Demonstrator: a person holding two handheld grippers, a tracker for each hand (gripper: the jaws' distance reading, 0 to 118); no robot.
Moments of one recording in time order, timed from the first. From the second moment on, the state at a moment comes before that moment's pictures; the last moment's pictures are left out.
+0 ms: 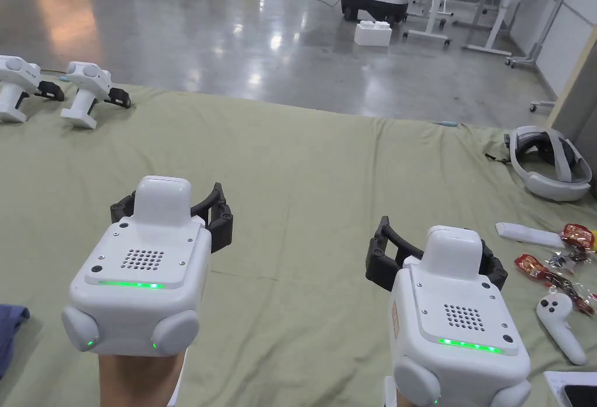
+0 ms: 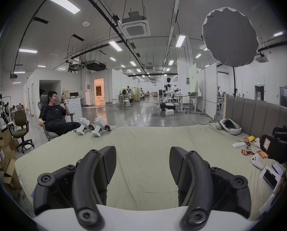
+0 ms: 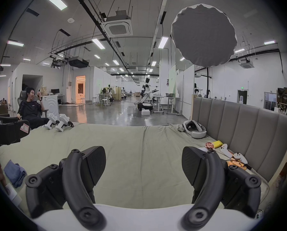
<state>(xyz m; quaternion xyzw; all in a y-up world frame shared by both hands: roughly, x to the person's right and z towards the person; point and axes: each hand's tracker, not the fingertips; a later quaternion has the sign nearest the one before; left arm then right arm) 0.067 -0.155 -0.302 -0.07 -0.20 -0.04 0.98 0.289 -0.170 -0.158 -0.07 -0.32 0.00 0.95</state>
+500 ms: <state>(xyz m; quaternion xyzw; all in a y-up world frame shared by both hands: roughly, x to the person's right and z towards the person) 0.063 -0.149 -0.304 -0.07 -0.20 -0.04 0.98 0.300 -0.166 -0.157 -0.08 -0.28 -0.06 0.95</state>
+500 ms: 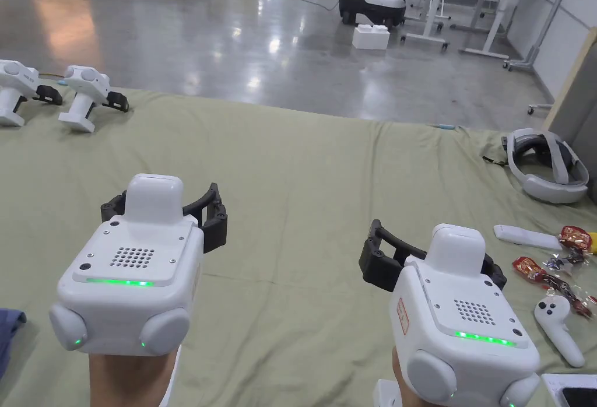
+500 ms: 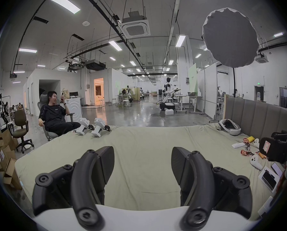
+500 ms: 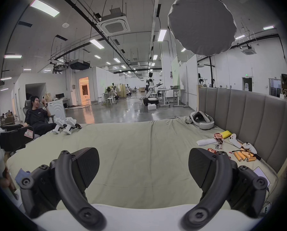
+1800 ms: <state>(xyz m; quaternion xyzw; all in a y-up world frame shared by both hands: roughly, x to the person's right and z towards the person) 0.055 -0.169 -0.305 -0.10 -0.21 -0.04 0.97 0.331 -0.148 -0.168 -0.17 -0.28 -0.21 0.92</state>
